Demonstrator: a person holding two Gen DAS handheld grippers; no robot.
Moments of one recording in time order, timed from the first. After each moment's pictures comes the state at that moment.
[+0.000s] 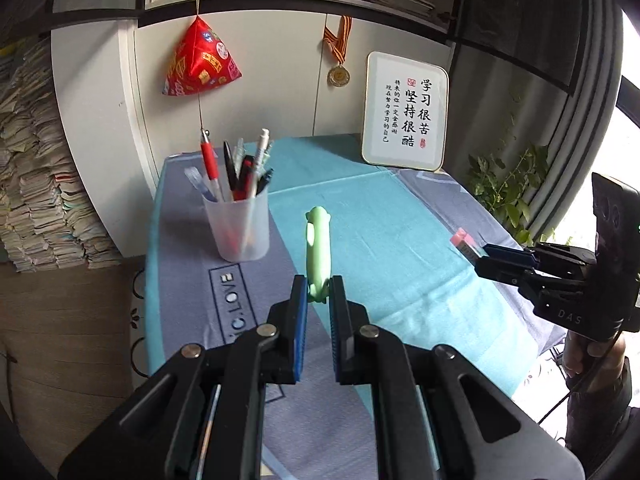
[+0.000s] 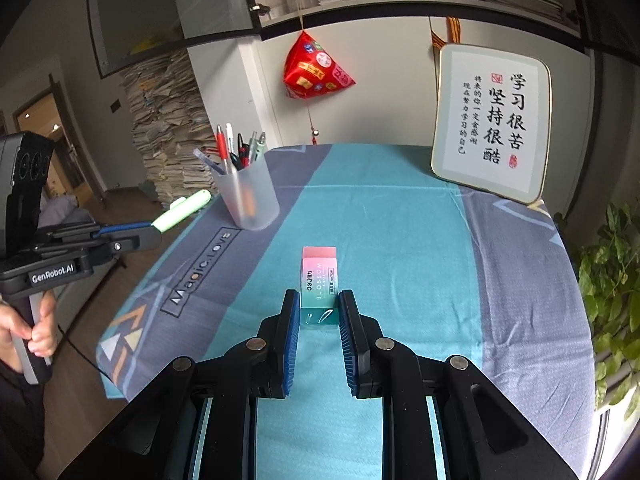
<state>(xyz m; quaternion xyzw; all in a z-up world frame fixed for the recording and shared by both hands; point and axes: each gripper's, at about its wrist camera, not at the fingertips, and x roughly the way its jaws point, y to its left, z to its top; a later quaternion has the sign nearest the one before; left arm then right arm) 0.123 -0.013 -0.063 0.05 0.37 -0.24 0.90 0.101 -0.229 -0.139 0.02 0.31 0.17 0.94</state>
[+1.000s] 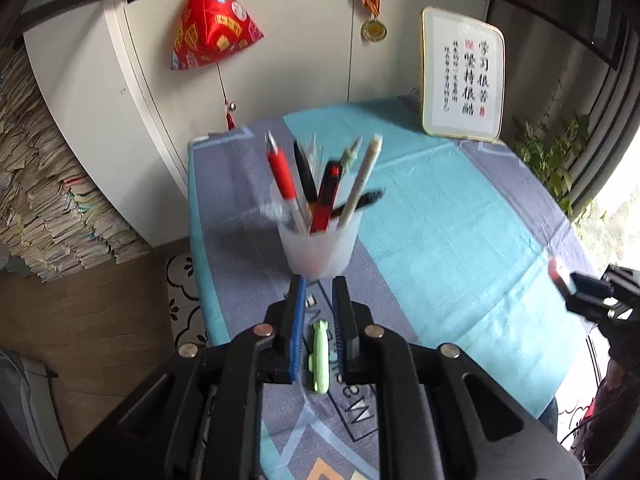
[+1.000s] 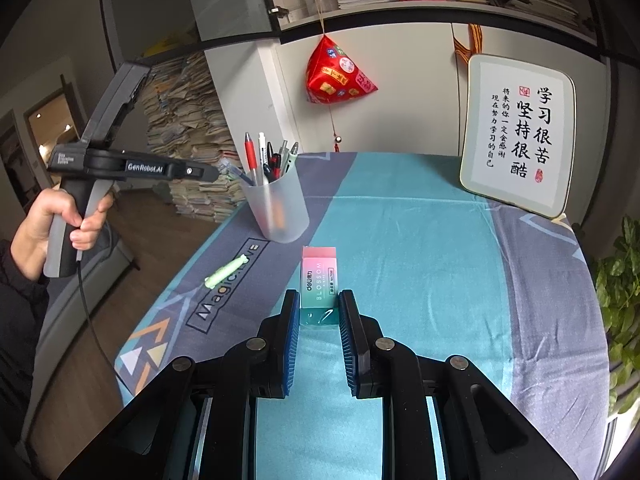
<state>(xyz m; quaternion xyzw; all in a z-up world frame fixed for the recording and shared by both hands) 0.208 0.012 -0.078 0.12 0.46 -0.20 0.86 0.107 -0.216 -0.138 0.03 0.31 0.19 0.93</state>
